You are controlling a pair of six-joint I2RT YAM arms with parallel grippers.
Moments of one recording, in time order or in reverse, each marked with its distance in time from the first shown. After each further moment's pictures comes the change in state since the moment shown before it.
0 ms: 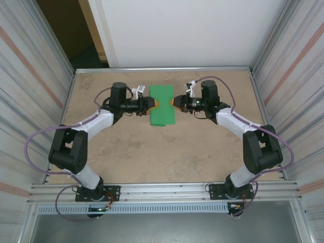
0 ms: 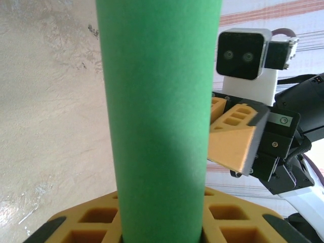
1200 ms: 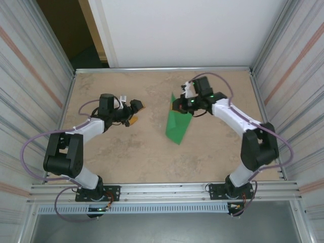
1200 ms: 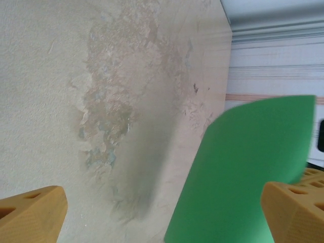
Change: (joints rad) left arm 0.144 -0.074 -0.214 -0.051 -0.246 0.046; right arm 0.084 0.090 0.243 -0.521 0.192 -0.206
